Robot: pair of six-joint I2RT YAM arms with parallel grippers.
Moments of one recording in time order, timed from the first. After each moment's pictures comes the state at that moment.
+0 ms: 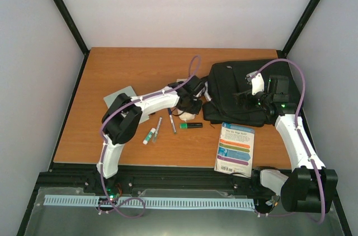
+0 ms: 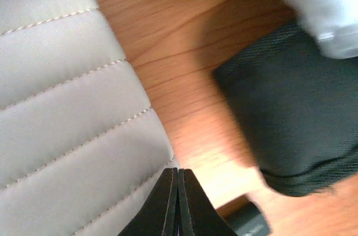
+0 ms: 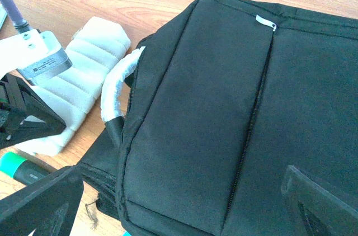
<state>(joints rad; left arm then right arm) -0.81 2.08 1.60 -0.64 0.03 -0.45 -0.04 1.12 0.86 -0.44 -0.46 -0.27</state>
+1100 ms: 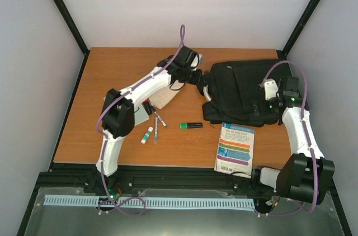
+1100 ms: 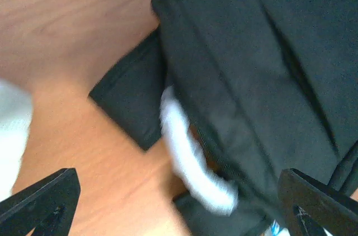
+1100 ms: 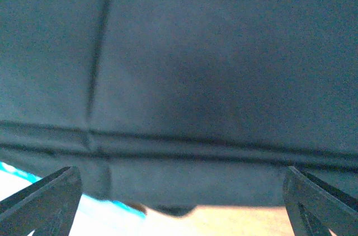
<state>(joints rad) -0.67 2.08 1.86 -0.65 0.17 -0.40 -0.17 1.22 0.94 -0.68 -0.18 -0.40</state>
